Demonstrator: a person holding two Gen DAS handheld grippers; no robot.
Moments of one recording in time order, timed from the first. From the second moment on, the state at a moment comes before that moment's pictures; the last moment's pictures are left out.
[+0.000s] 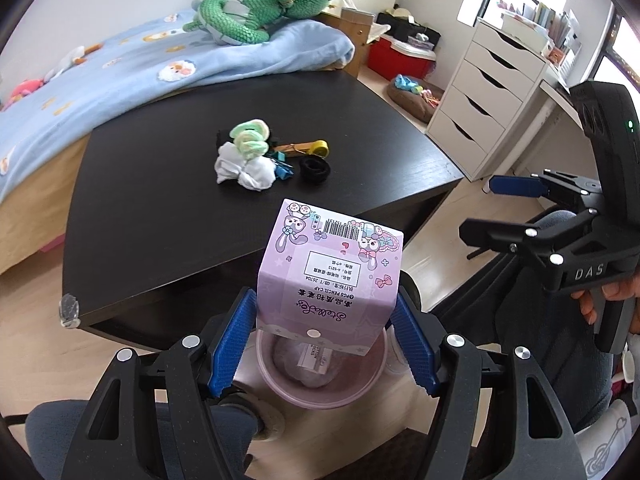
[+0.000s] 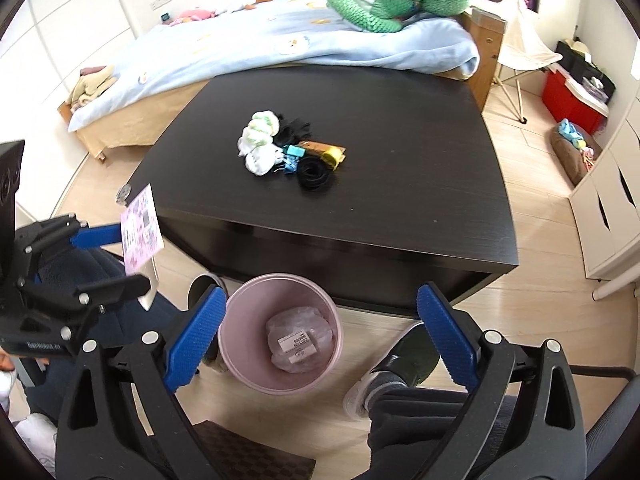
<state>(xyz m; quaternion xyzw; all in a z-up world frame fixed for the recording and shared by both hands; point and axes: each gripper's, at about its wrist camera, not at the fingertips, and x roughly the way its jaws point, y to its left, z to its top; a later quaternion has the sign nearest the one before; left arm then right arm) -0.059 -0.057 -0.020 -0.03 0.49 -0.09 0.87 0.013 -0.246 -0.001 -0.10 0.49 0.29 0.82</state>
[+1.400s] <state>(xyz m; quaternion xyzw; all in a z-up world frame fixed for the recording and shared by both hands) -0.056 -0.033 -0.019 -0.08 0.47 -0.04 0.88 0.022 -0.247 -0.002 -0.07 0.50 0.29 0.81</state>
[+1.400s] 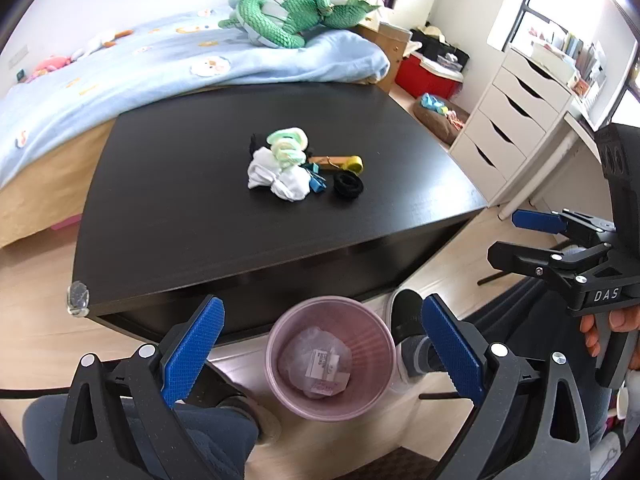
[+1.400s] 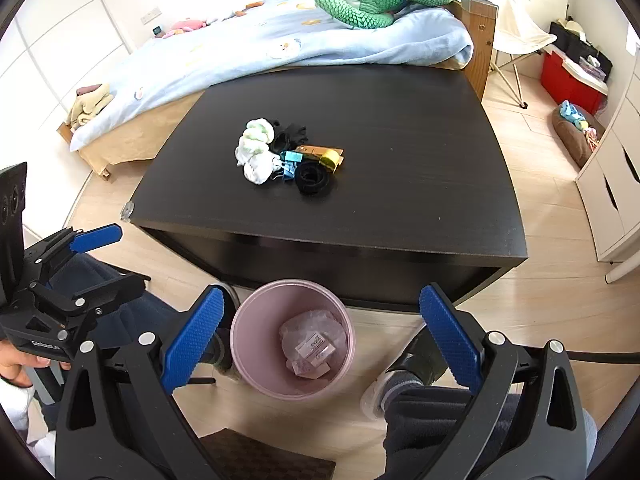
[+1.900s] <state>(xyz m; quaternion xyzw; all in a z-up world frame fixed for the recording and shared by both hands) -0.022 -0.004 -0.006 -0.08 0.45 -0.02 0.89 0.071 -0.206 -0.005 -0.09 0.51 0.29 0.81</state>
